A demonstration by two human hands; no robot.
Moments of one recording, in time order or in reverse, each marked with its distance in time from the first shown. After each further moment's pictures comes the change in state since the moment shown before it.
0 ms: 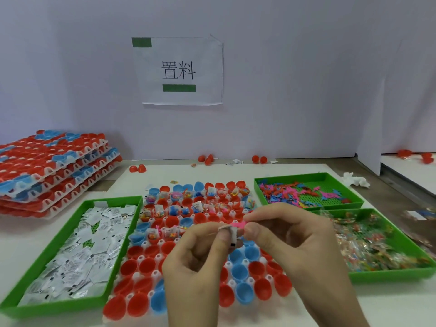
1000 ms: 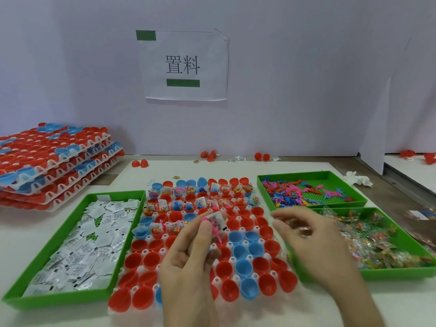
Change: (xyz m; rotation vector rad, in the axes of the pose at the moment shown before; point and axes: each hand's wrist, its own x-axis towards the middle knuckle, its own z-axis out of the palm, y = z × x) left_hand 0.008 -0.015 -0.013 -0.338 0.121 -0.192; right_hand 0.009 0.052 -0.038 -0.589 0.044 0.193
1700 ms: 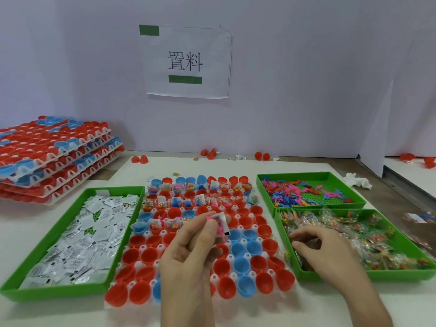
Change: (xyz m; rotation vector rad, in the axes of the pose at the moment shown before) left_hand -0.003 0.005 0.002 0.004 -0.033 -0.081; right_hand 0.007 0.042 -0.012 -0.311 -0.056 0.287
